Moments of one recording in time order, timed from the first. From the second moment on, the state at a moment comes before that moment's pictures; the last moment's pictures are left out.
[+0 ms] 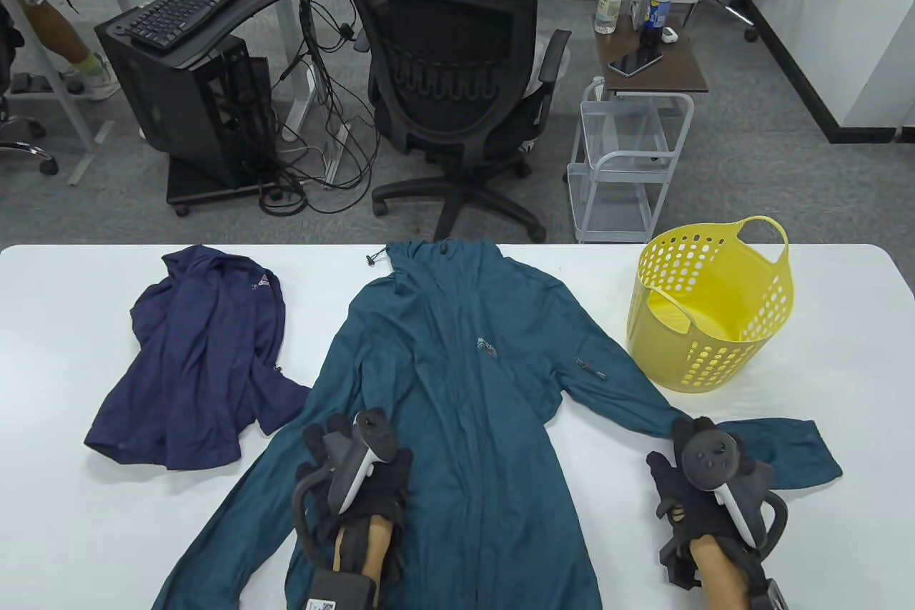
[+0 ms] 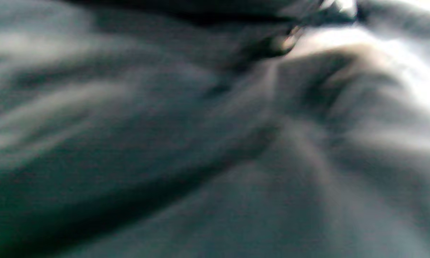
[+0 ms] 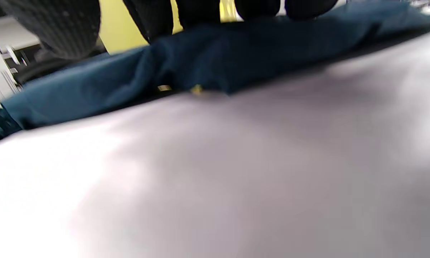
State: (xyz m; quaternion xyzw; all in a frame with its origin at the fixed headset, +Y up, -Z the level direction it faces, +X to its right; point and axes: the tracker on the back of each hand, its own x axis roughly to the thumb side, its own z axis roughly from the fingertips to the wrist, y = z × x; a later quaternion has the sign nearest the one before) left_hand -0.163 -0.780 -0.336 -0.23 0.20 0.11 0.95; right_hand 0.294 -0.777 -0.314 -0.21 0.03 0.96 0.17
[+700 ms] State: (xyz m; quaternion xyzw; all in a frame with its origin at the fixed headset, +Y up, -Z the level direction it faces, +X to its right) left_hand -0.104 -0.753 -0.320 -0.24 0.07 0.23 0.94; right_hand 0.242 -0.763 -0.300 -0.12 0.07 0.98 0.16
